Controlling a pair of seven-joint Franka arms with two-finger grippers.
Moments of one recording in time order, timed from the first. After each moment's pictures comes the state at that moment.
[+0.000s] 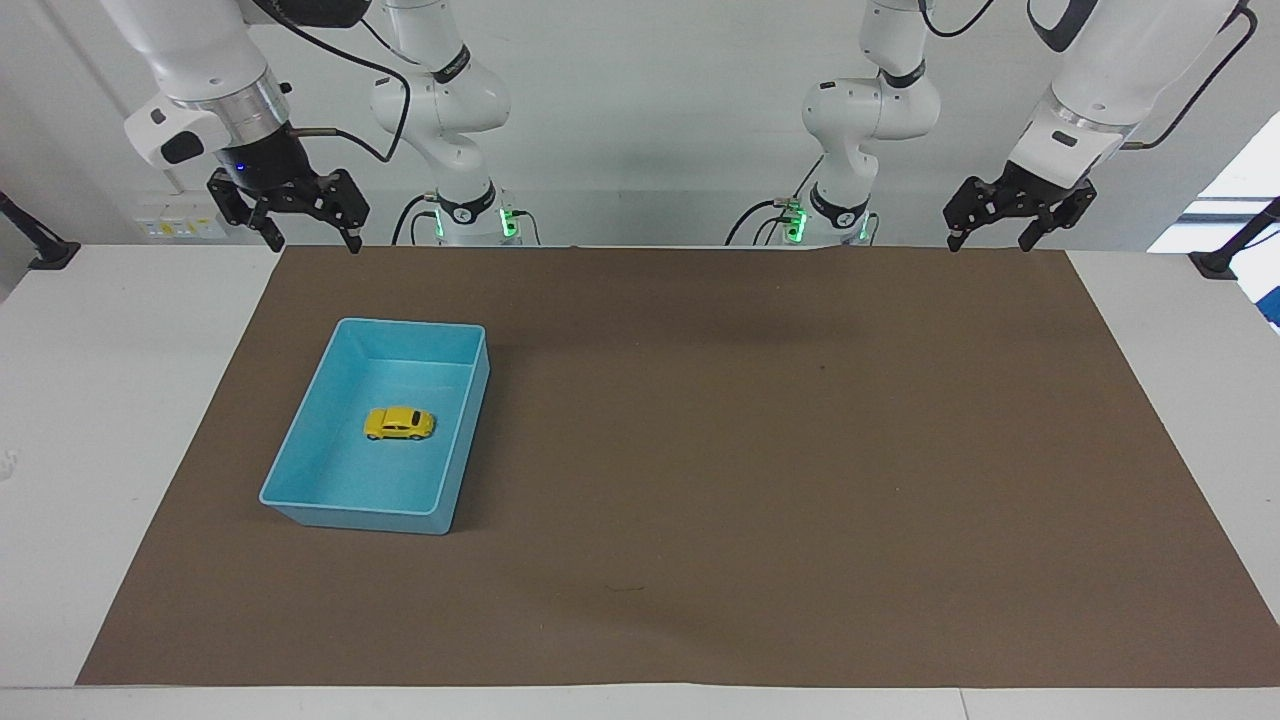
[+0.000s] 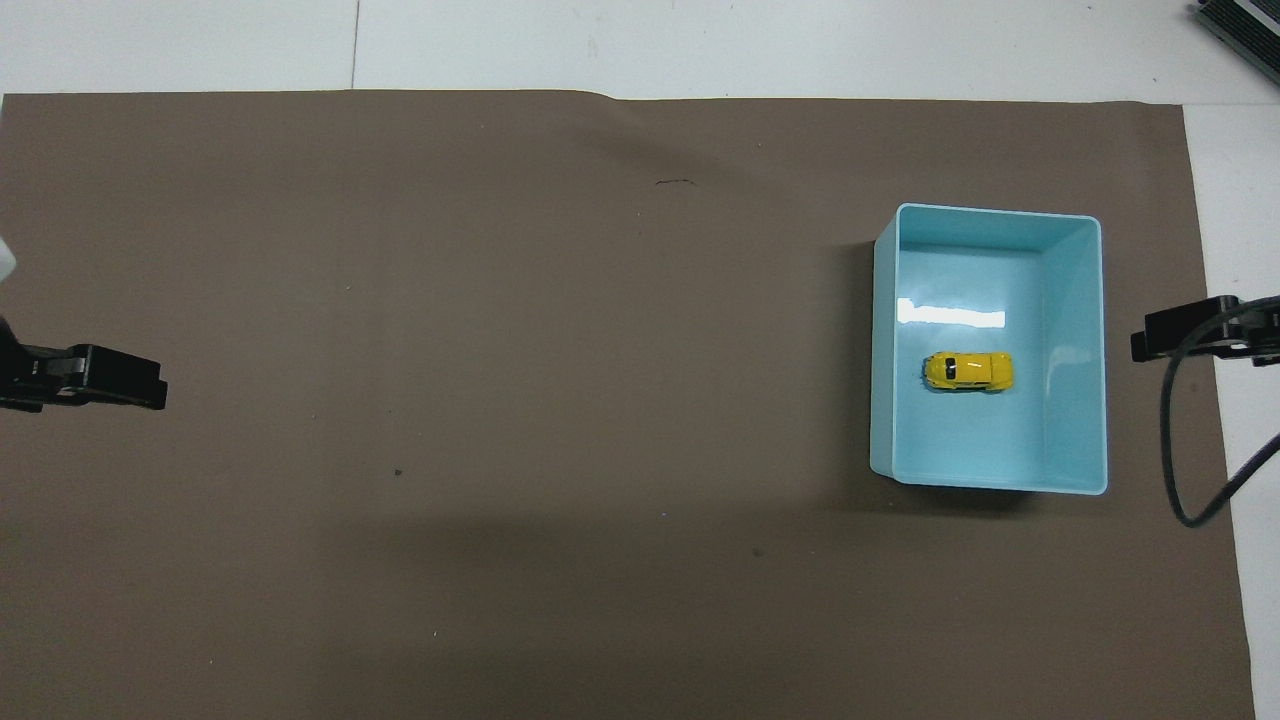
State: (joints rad) left arm -0.07 -0.12 -0.01 -1.67 -0.01 1.50 -0.04; right arm 0.09 -0.04 -0.13 -1.56 0.01 1.51 0.02
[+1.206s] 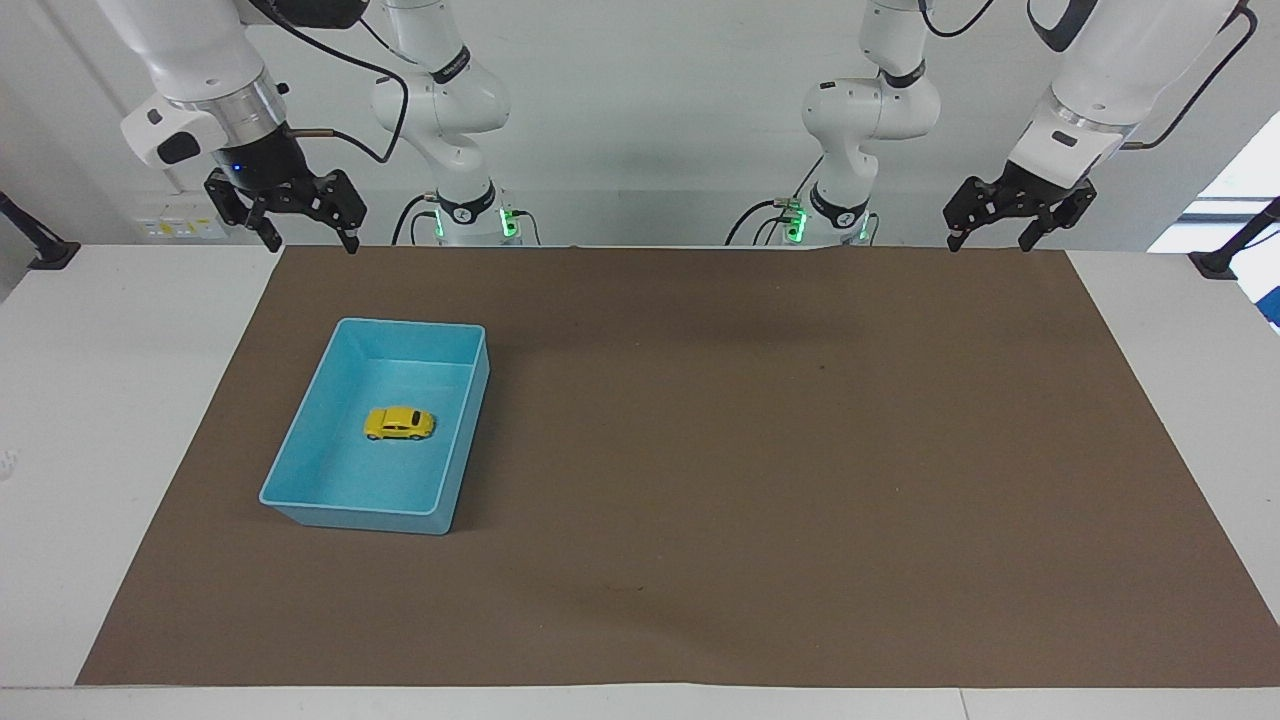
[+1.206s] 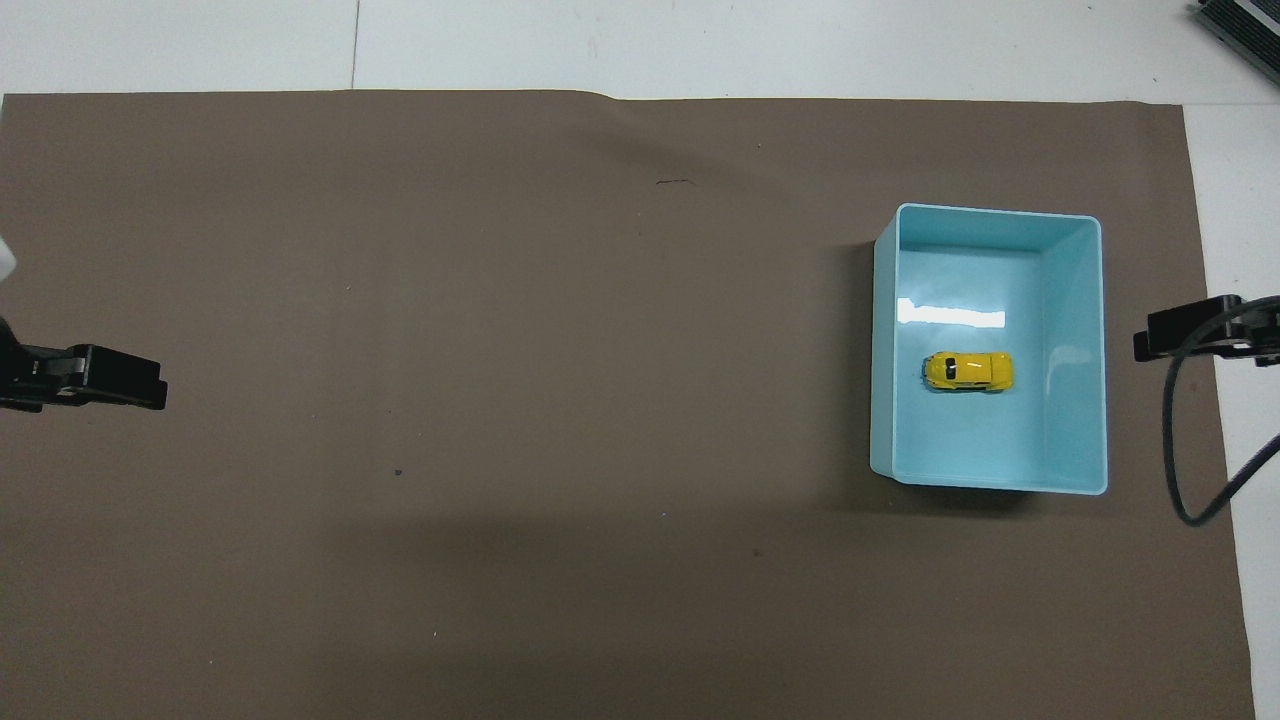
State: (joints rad) left arm -0.07 -0.12 -0.01 -1.67 -0.01 1.50 -0.04; right arm 0.04 -0.04 -0.08 -1.56 0.01 1.51 0.02
